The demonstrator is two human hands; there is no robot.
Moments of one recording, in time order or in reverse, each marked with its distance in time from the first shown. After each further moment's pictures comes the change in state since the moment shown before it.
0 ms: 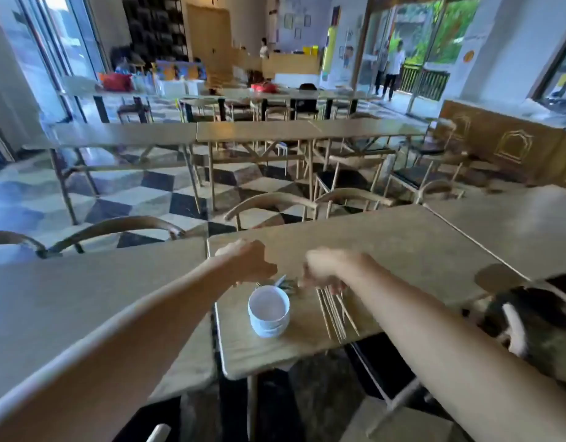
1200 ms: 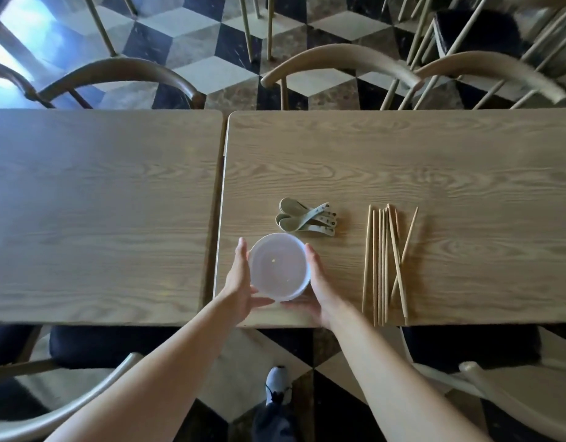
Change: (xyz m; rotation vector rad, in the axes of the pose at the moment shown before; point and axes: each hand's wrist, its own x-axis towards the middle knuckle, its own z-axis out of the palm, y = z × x) left_hand 0.101 -0.049 0.267 -1.767 -0.092 -1.172; right_hand 0.248 0.028 0.219 1.628 -0.469 0.242
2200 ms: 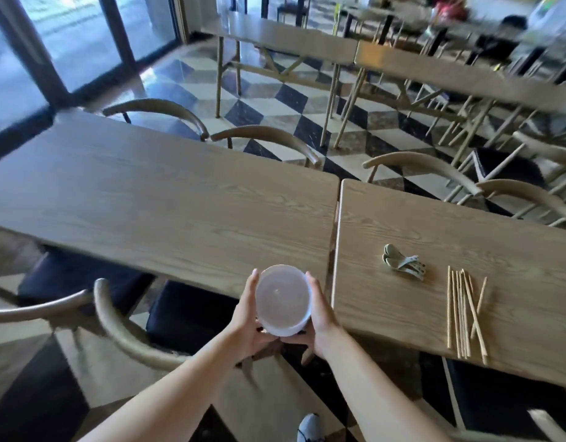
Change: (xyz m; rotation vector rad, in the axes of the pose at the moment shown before) left_hand -0.157 -0.009 -0.297 -0.311 -0.102 0.098; right_hand -0.146 0.106 0.295 -0.144 0.032 -0.029
